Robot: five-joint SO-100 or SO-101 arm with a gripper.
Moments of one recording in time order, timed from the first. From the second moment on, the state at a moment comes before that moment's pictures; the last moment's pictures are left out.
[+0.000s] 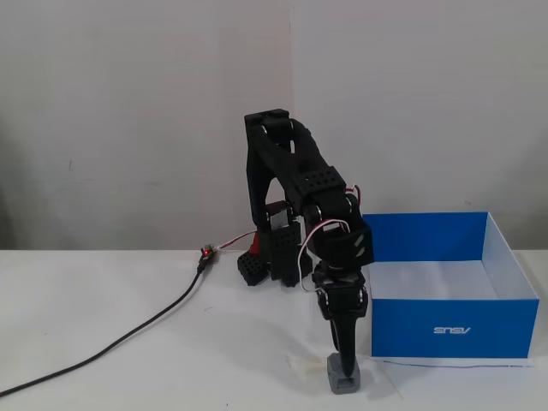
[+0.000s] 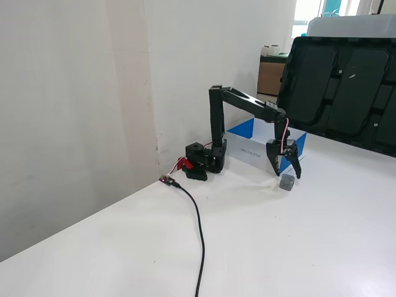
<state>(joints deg) -33.4 85.7 108.0 61.2 31.6</state>
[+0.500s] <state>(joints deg) -33.4 79.5 104.9 60.1 32.1</state>
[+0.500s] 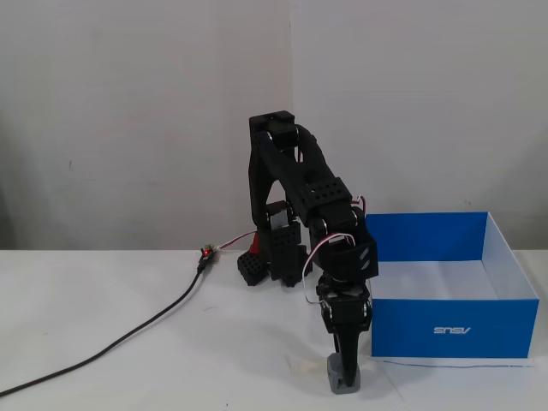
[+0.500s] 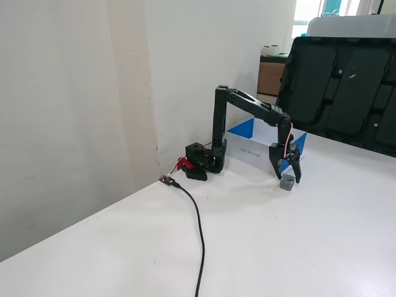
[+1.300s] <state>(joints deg) -30.5 82.2 100.9 64.7 31.1</state>
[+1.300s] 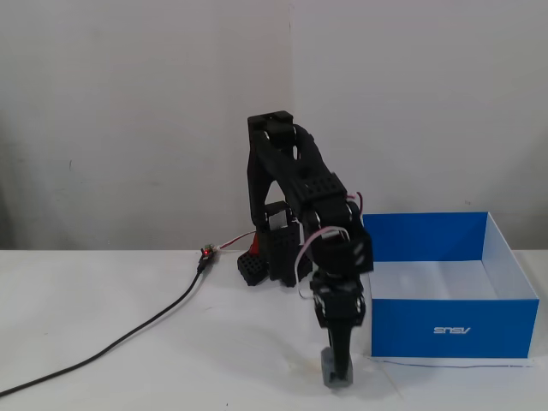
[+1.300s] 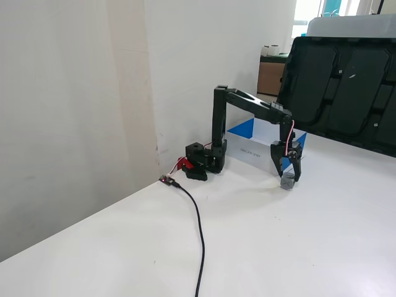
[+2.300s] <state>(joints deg) -54.5 105.5 86.7 90.9 28.1</state>
